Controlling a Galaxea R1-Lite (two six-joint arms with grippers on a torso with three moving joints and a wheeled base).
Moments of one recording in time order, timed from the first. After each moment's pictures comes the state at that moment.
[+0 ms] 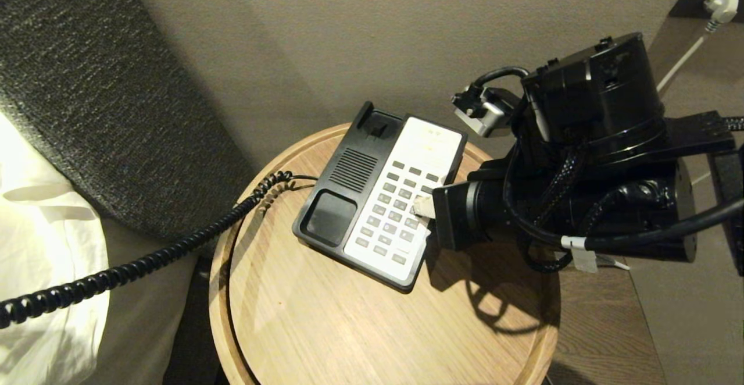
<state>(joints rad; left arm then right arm) -0.78 0.67 -1.16 0.20 0.07 -0.53 0.87 1.66 -1.25 0.16 -0.14 0.29</state>
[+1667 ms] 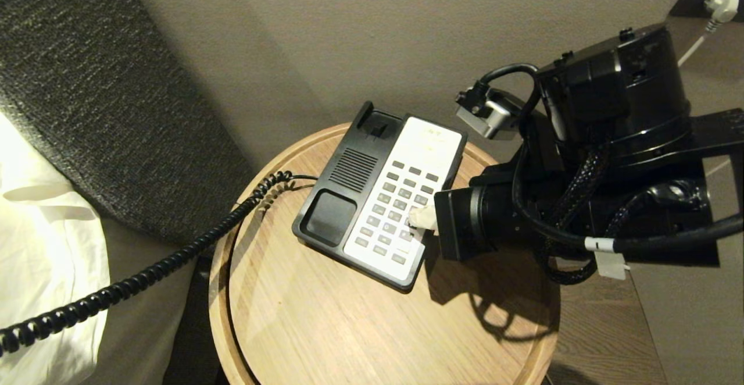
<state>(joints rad) -0.77 0.63 -1.08 0.19 0.06 -0.54 0.91 1.62 -1.25 0.13 -0.08 0.37</state>
